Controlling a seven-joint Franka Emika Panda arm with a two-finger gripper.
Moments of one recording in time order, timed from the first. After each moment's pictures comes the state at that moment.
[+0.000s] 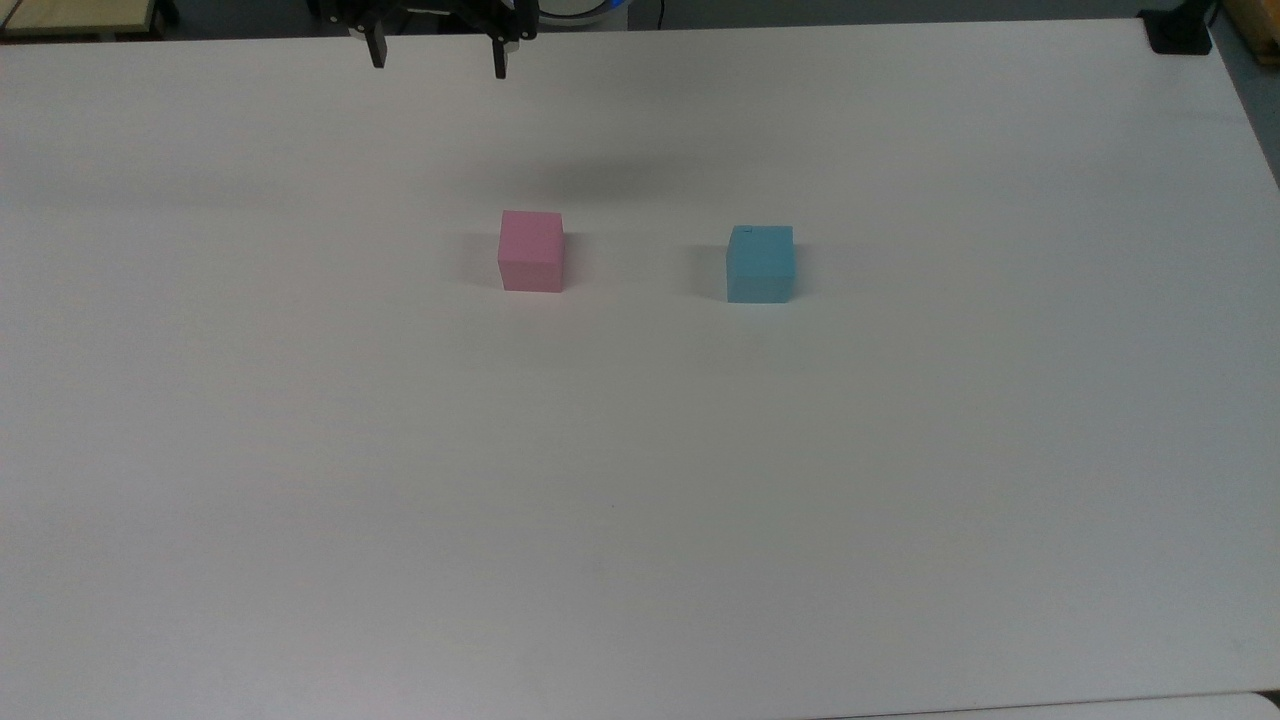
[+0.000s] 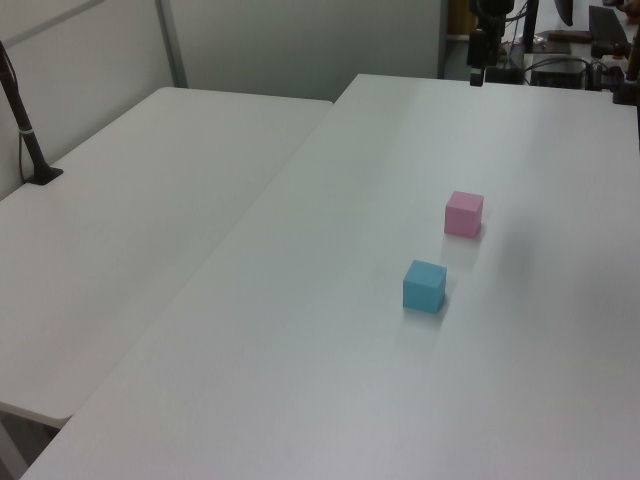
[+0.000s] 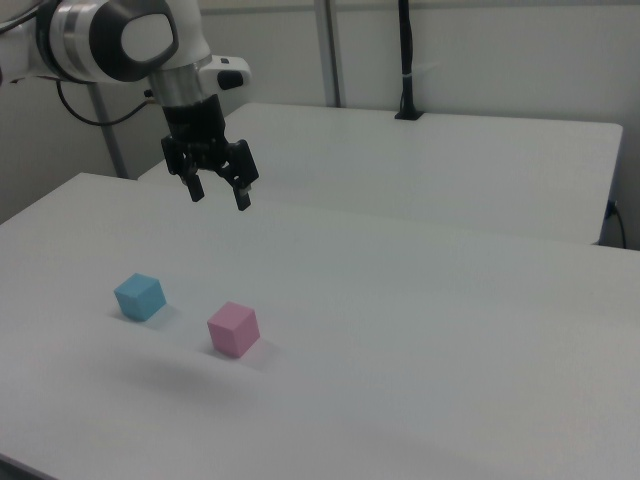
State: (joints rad) arm -0.08 -0.02 0.02 -1.70 -0.06 1.71 -0.02
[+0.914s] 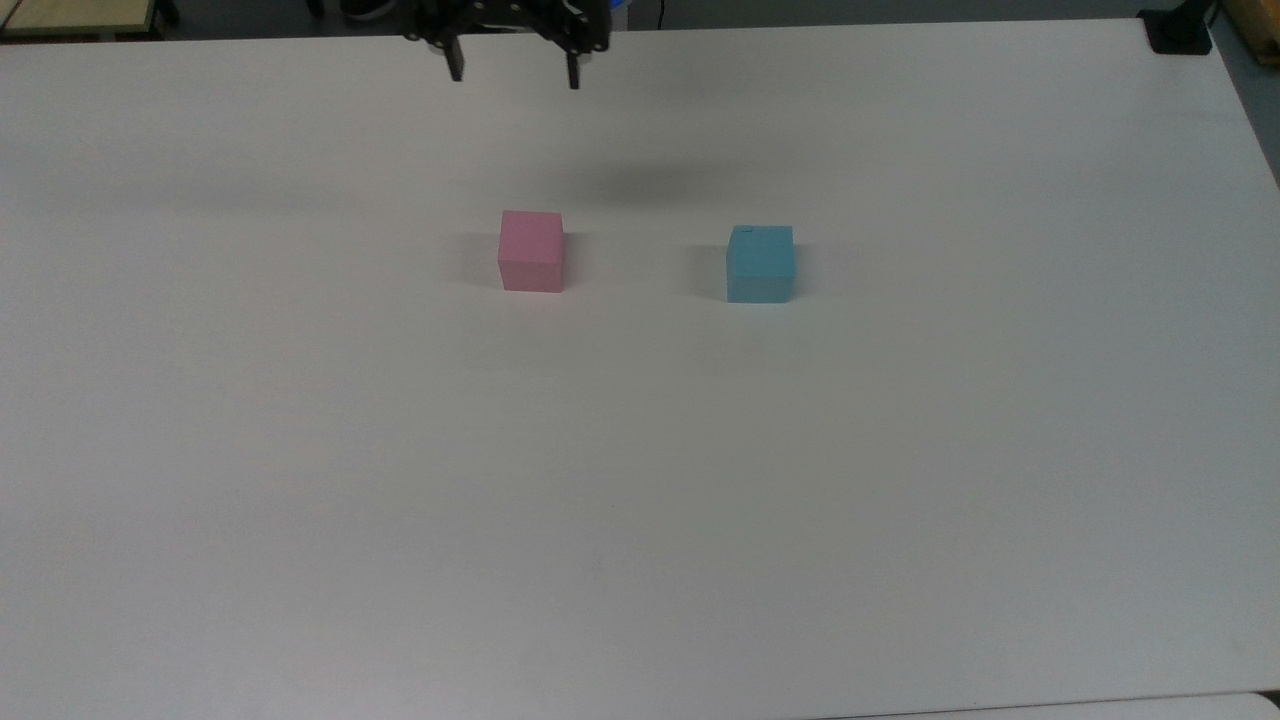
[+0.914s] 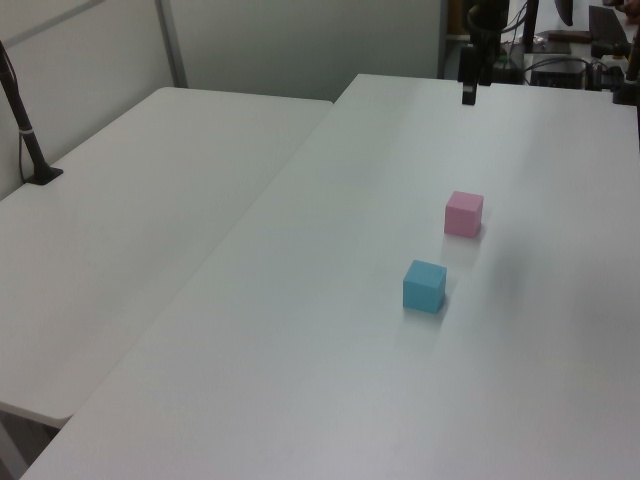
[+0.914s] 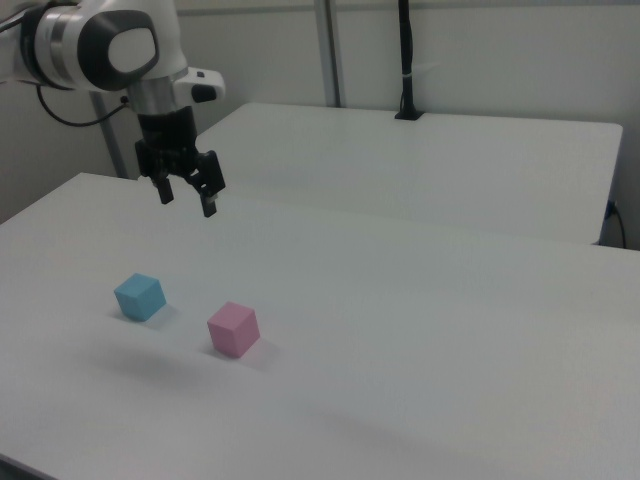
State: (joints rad) arm 0.00 -0.02 0.03 -1.73 0.01 1.71 0.08
